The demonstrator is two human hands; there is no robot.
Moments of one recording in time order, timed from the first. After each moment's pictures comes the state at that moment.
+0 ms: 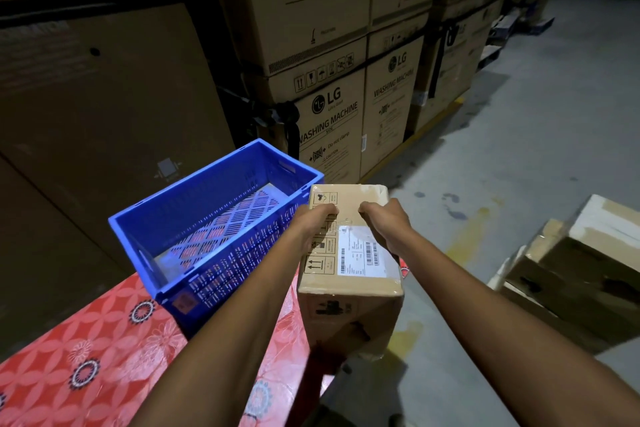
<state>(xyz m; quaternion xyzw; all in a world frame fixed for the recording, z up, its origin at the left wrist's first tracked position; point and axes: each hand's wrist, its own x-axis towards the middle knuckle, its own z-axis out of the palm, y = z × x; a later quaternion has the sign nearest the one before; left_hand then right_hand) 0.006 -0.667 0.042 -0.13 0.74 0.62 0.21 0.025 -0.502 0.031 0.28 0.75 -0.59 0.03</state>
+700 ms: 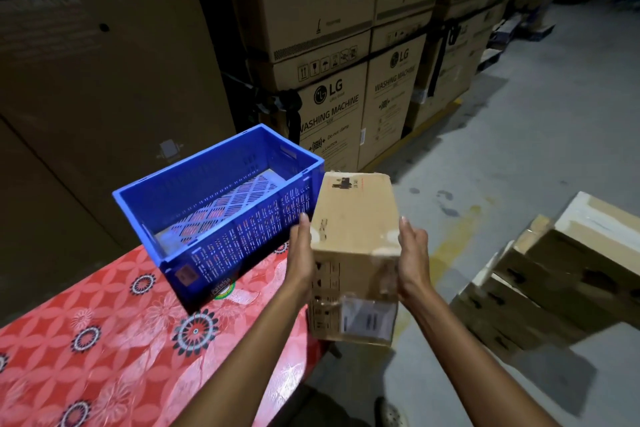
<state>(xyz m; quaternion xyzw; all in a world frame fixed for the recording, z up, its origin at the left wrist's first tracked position) 0.120 -0.682 -0.005 -0.13 0.63 0.76 0.09 0.150 -0.504 -0.004 0.26 0.65 -0.70 -0.15</state>
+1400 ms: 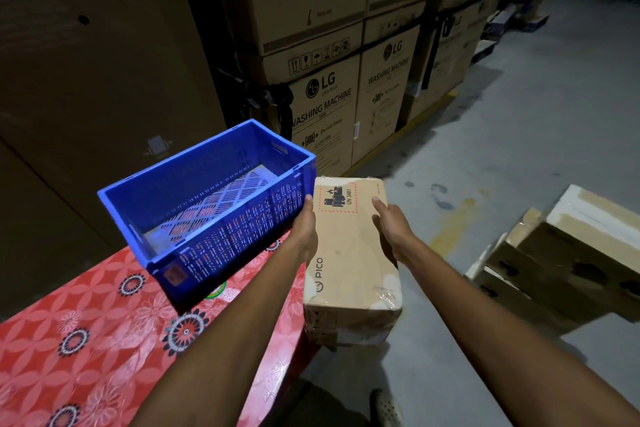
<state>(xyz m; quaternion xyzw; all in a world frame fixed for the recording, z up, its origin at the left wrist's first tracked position) 0.059 -0.649 0.011 -0.17 0.60 0.75 0.21 0.071 -0.475 -0.012 0.24 0.73 -0.64 0.05</state>
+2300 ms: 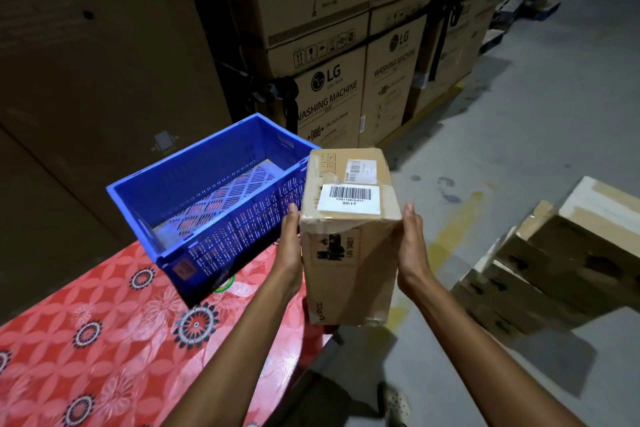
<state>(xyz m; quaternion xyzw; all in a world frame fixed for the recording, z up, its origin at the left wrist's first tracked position) 0.118 -0.691 0.011 -0.09 0.59 0.79 0.13 0.156 -0.509 0.010 0.24 0.65 -0.72 -0.08</state>
